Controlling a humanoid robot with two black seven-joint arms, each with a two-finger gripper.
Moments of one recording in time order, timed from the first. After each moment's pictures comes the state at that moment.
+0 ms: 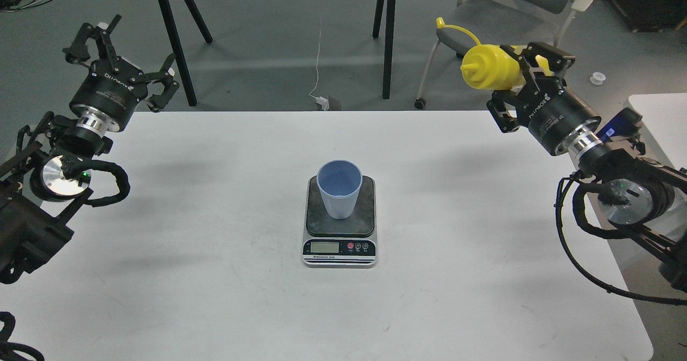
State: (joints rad) left arm -0.70 0.49 -0.78 -0.76 -0.17 -0.49 -0.31; right arm 0.68 -0.69 0.53 1.32 0.01 0.10 0.38
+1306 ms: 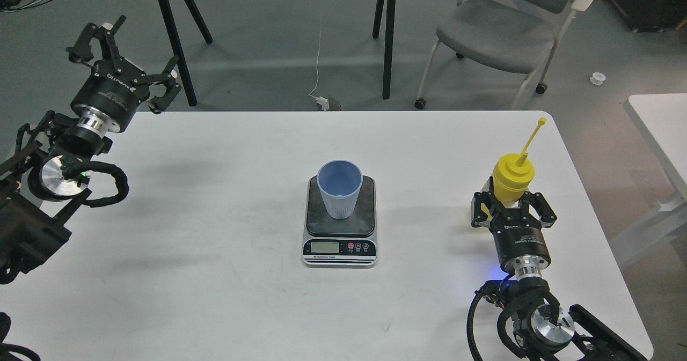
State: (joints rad) left arm -0.71 0.50 -0.76 -0.77 -0.15 -0.49 -0.31; right arm 0.09 -0.11 1.00 1.07 0.45 0.49 0.37
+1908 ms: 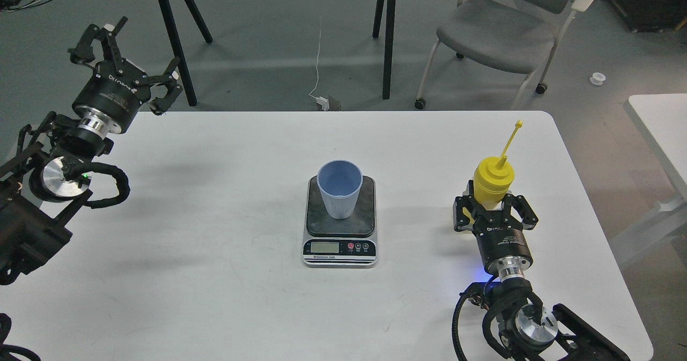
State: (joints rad) left arm -0.70 0.50 -0.76 -0.77 -0.15 -0.49 -0.31; right arm 0.09 -0.07 0.96 1.05 0.45 0.49 0.36
